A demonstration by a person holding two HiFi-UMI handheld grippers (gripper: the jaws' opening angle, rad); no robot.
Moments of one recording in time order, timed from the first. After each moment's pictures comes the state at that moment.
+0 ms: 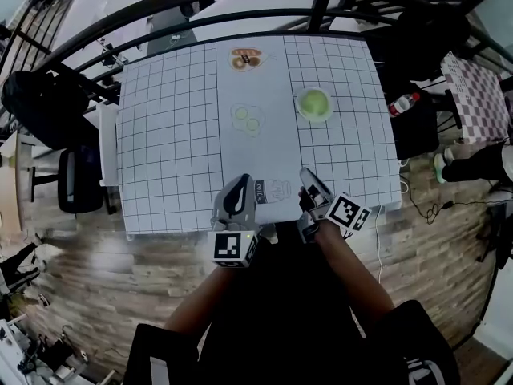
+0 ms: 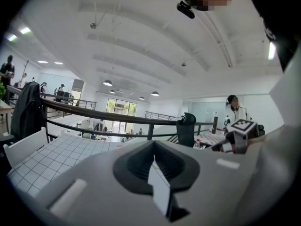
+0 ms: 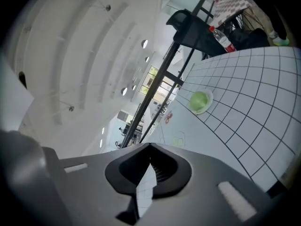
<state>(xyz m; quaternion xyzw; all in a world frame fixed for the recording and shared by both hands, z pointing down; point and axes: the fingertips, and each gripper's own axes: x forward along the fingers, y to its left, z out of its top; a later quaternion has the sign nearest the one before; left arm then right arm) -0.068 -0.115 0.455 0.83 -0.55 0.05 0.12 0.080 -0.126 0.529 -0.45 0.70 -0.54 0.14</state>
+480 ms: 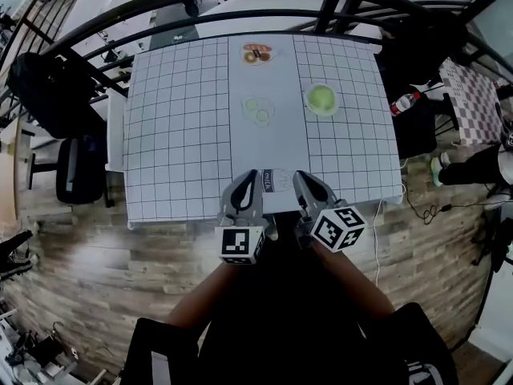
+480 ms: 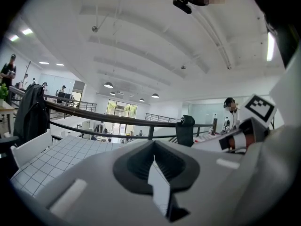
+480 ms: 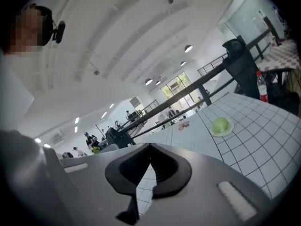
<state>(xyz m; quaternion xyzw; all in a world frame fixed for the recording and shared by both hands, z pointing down) -0.092 -0.075 0.438 0.83 -0.55 0.04 0.10 0.013 -0.072 0.464 -0.47 0.81 -0.34 0.01</state>
